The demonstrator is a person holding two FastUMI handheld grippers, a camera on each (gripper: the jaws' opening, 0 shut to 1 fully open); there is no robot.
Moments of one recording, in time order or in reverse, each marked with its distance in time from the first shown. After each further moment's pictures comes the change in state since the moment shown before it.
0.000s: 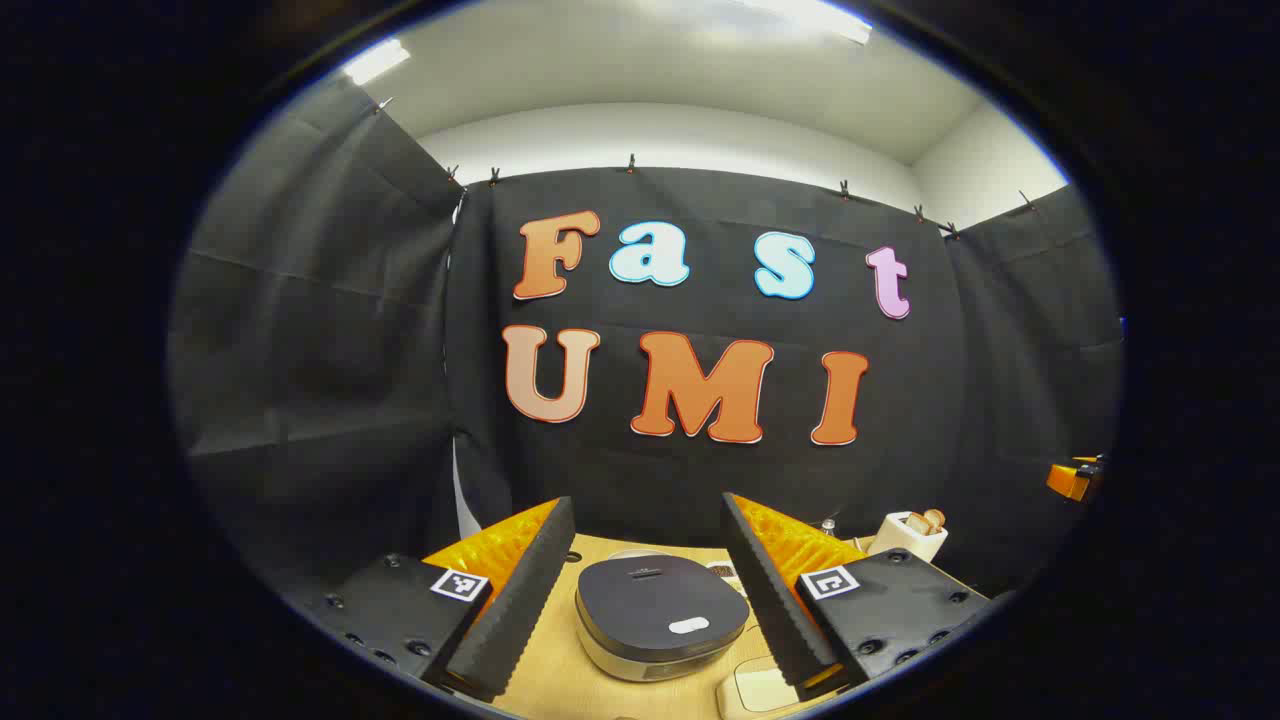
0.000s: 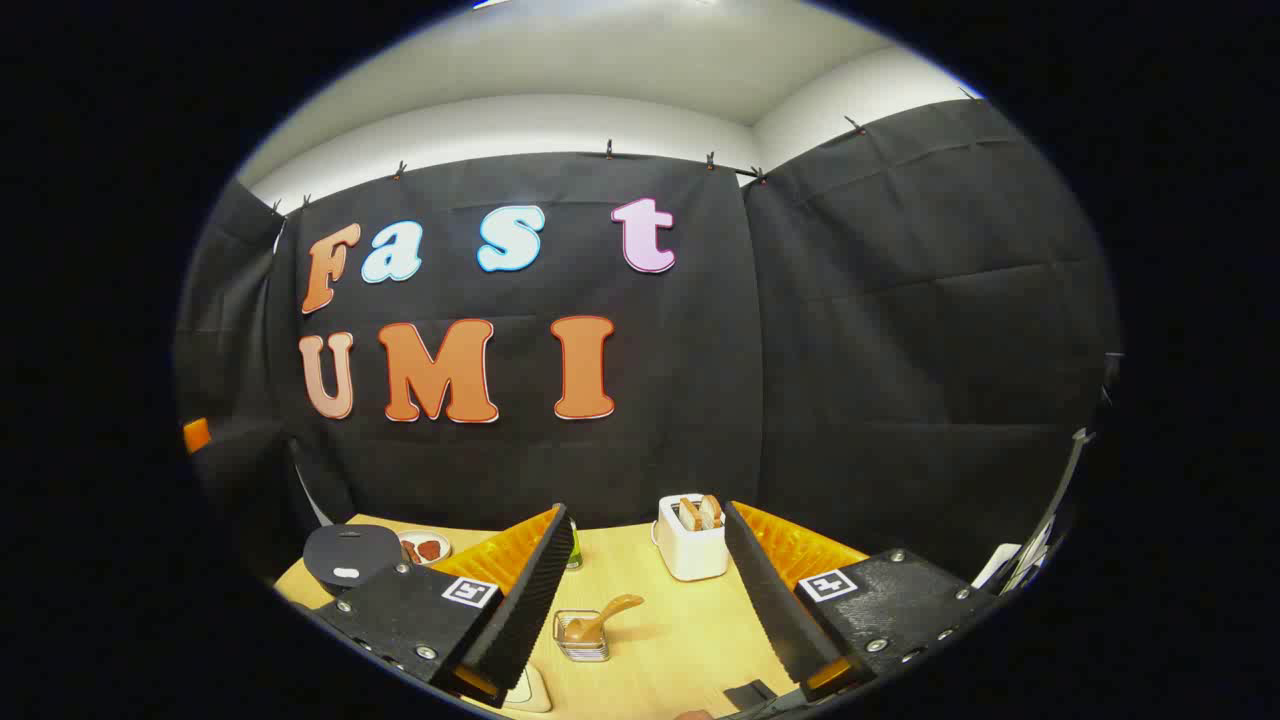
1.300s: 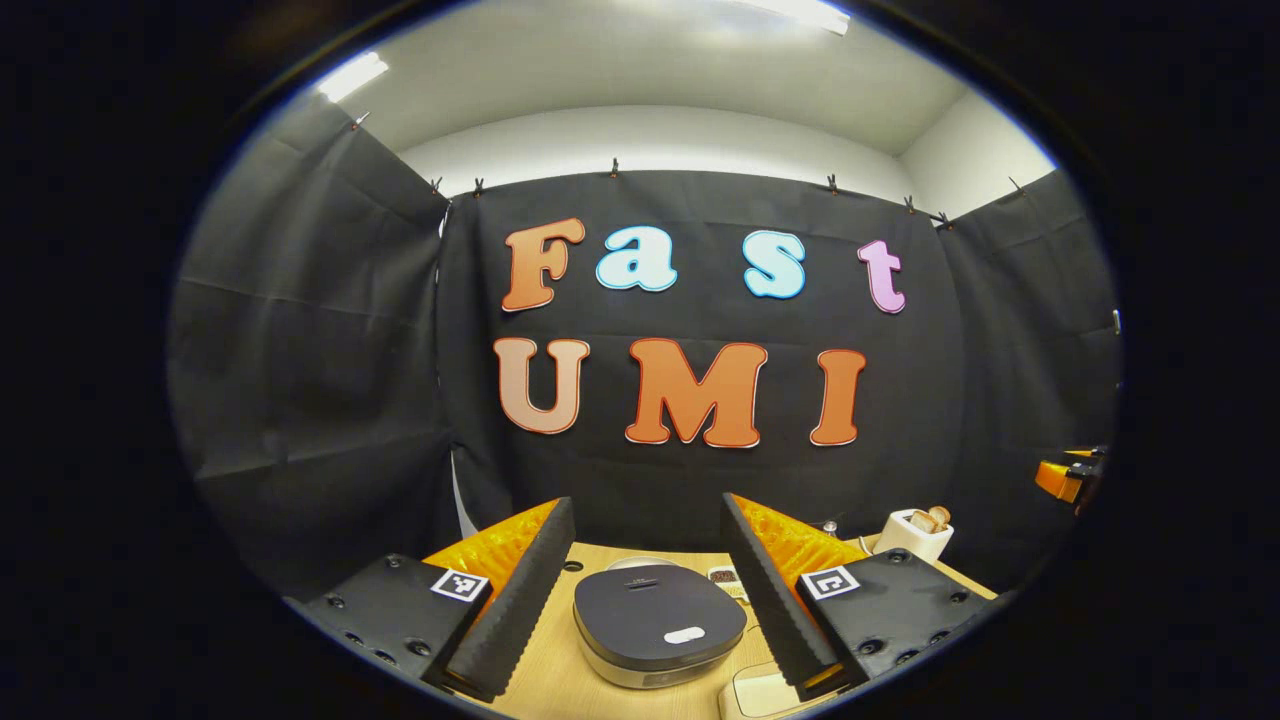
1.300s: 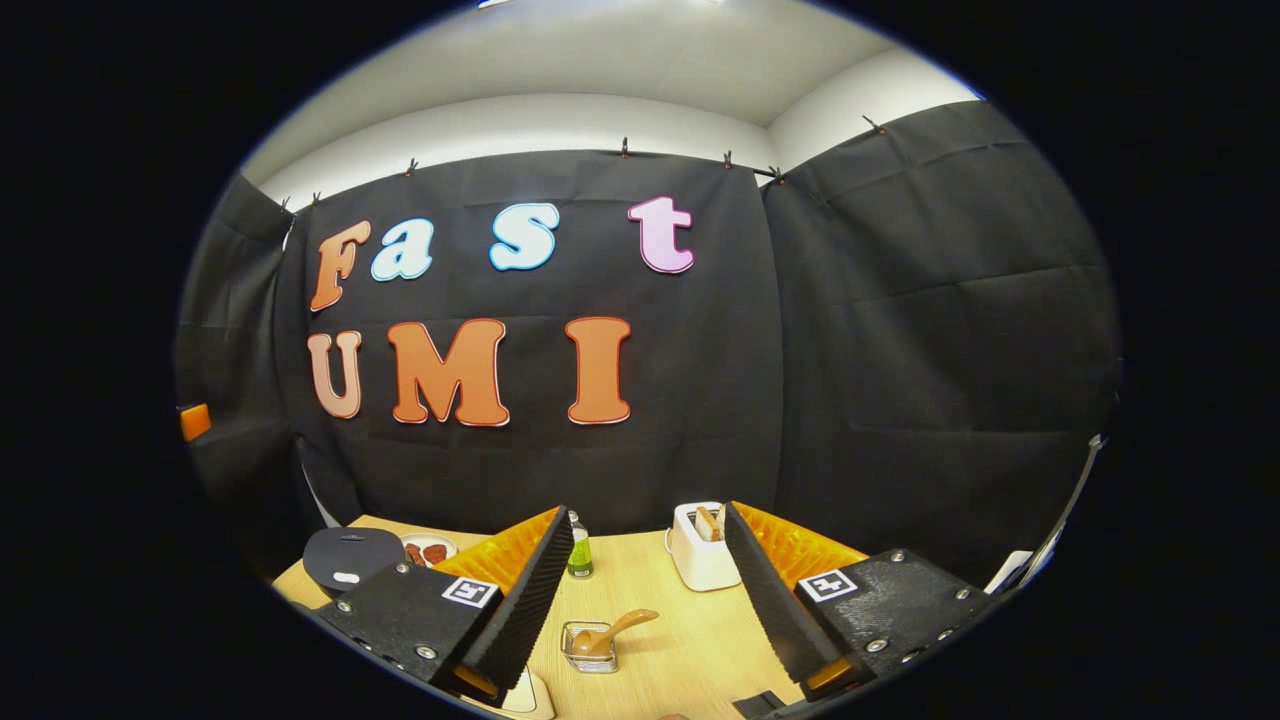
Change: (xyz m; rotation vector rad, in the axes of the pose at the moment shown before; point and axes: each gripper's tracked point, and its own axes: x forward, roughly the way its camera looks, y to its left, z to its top) left arm 0.020 -0.013 0.016 0.051 0.006 -0.018; right arm 0.028 0.016 0.002 -0.001 -0.011 0.023
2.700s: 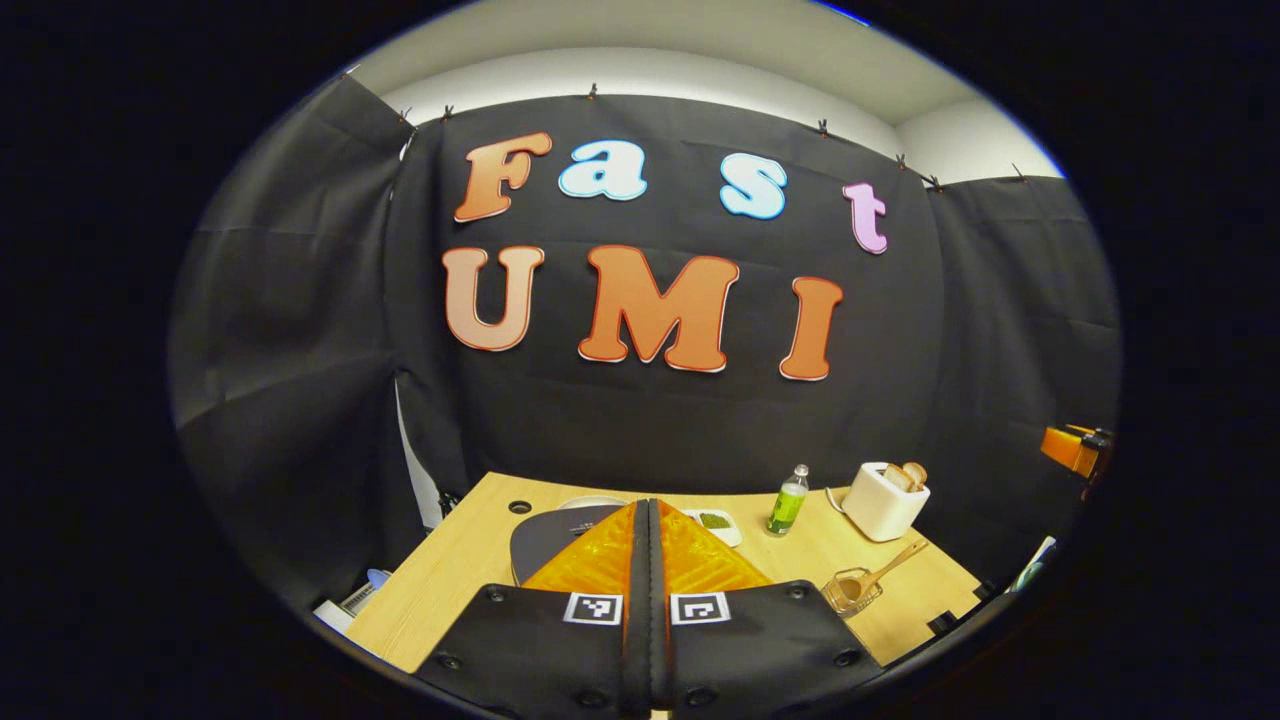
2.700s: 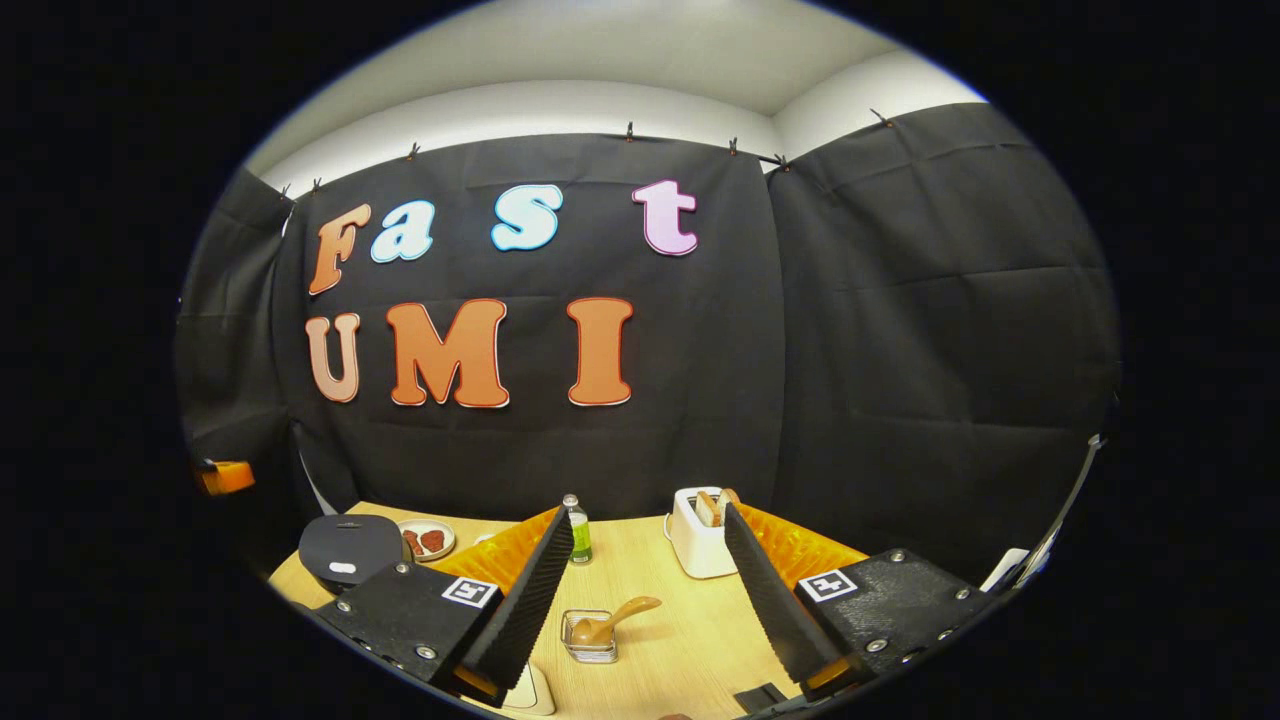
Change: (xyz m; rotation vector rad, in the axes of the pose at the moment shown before) left arm 0.063 -0.042 -0.118 -0.046 0.243 -0.135; right arm 0.000 0.007 -0.014 -0.012 0.049 -0.004
